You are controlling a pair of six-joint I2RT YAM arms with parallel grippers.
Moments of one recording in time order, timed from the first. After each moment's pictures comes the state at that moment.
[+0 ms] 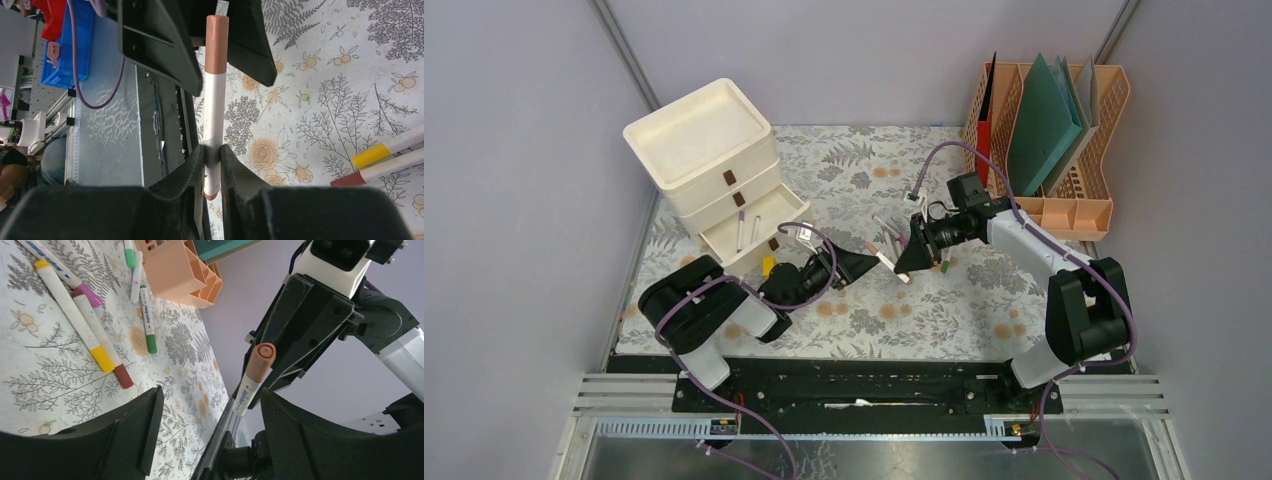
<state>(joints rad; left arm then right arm) -0.76 1.66 0.31 1.40 0.14 -1.17 0.33 1.55 1.06 -0.63 -1.13 -0.36</state>
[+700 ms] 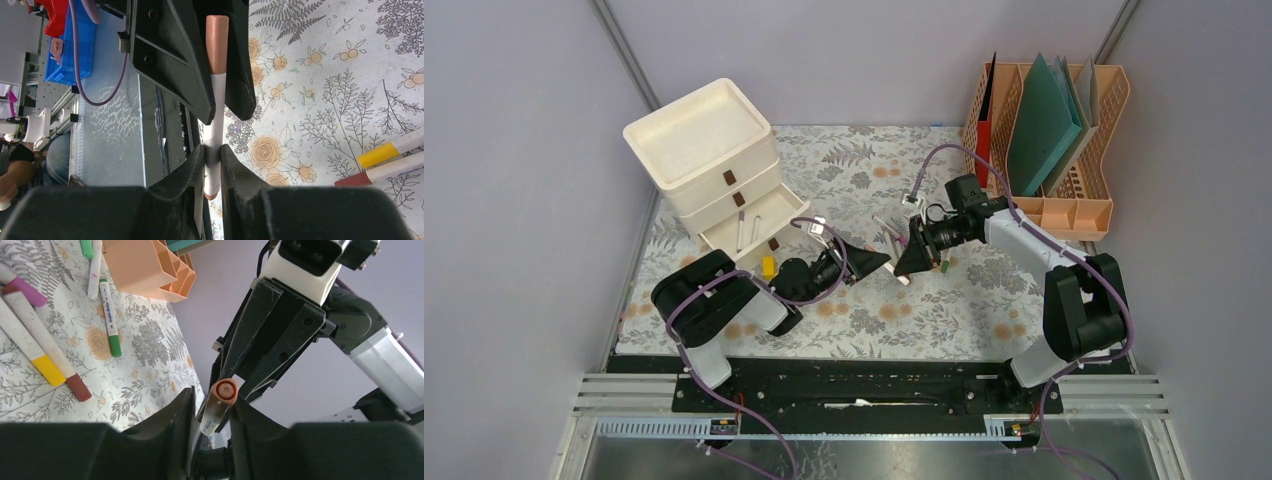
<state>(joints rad) -0.79 1.75 0.41 1.45 0.18 -1.26 0.33 1.57 1.06 -0.66 -1.15 -0.38</state>
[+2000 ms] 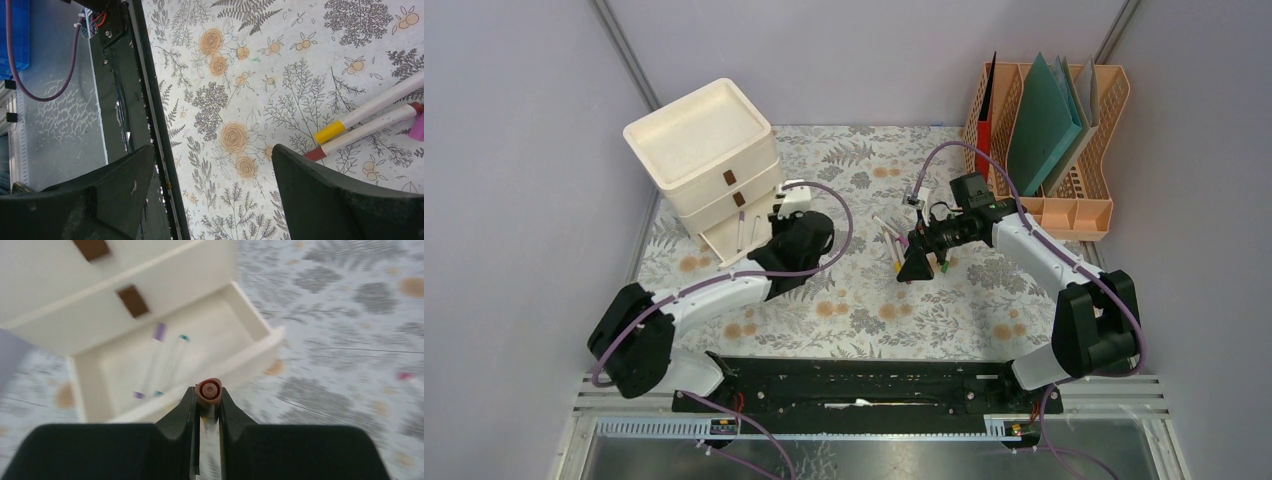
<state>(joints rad) -0.77 1.34 0.81 -0.04 -0.96 -0.42 0.34 1.49 1.06 -0.67 -0.98 -0.43</state>
